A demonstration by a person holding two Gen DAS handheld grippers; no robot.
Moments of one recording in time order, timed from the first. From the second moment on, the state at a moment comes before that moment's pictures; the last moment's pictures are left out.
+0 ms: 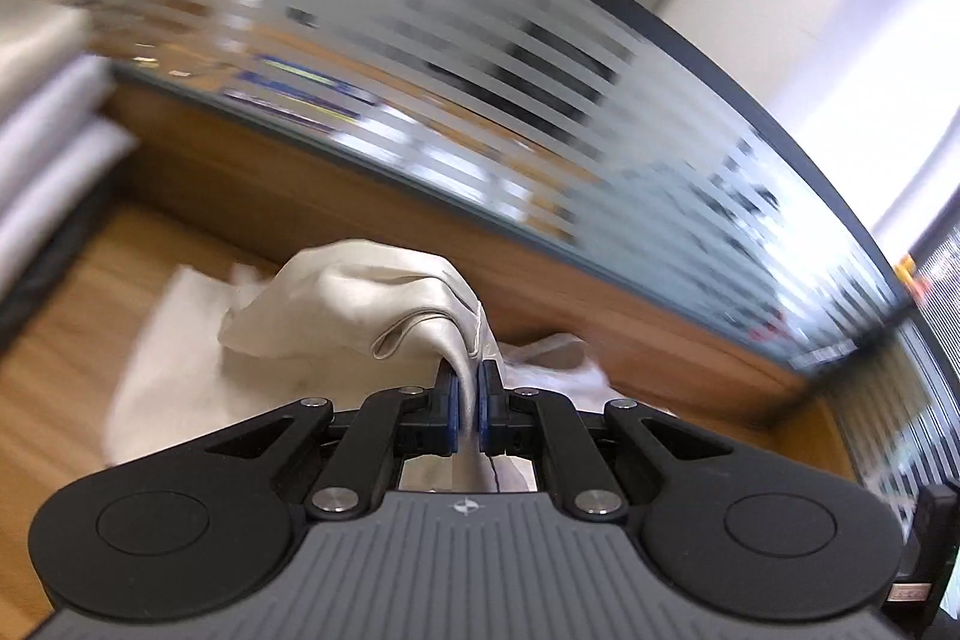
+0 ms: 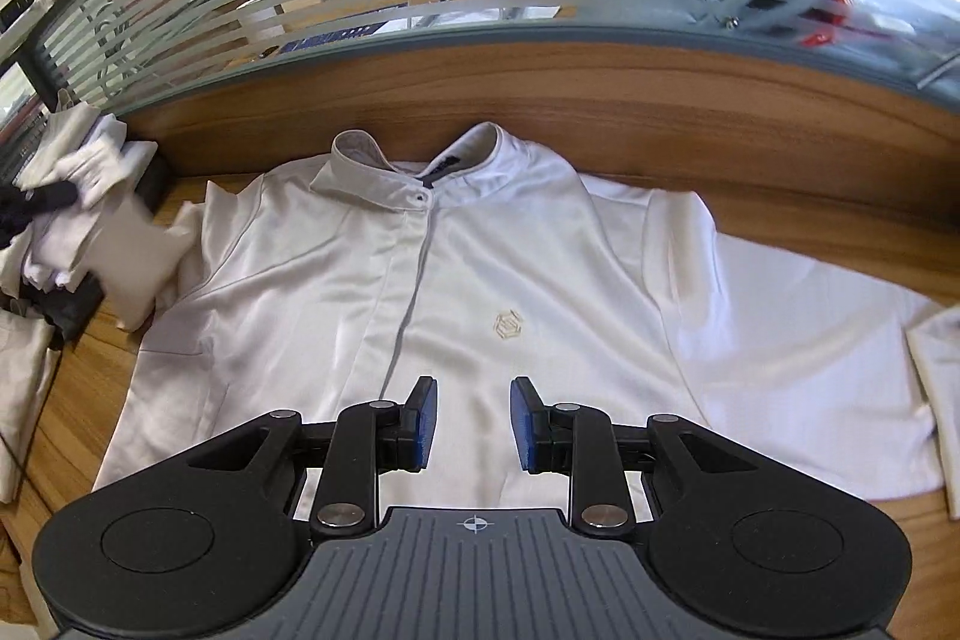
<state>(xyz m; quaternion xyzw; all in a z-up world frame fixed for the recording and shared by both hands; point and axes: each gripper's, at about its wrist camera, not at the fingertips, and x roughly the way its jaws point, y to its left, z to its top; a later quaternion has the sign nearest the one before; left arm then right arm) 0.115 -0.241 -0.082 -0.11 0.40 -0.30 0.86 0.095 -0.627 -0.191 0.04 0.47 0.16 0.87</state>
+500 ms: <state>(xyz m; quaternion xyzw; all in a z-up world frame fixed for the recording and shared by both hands) 0.099 -0.370 -0.143 -0.04 0.43 -0.37 0.82 0.103 -0.648 -0.213 0.06 0.49 0.13 0.86</state>
